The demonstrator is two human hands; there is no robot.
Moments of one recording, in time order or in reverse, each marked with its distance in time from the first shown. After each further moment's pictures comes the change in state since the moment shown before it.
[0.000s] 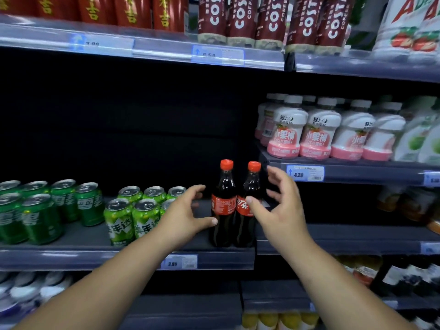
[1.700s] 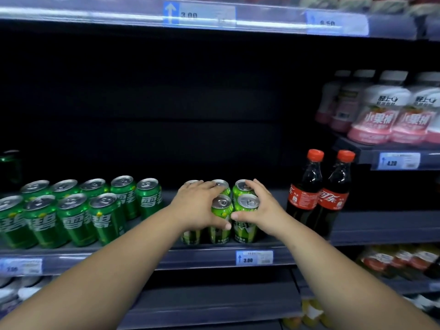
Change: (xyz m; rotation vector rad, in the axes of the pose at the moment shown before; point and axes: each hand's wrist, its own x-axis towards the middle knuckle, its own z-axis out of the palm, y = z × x) left_hand 0.036 -0.091 -0.140 0.887 -0.369 0.136; right_hand 0.006 0.025 0.202 -0.076 -0.507 0.431
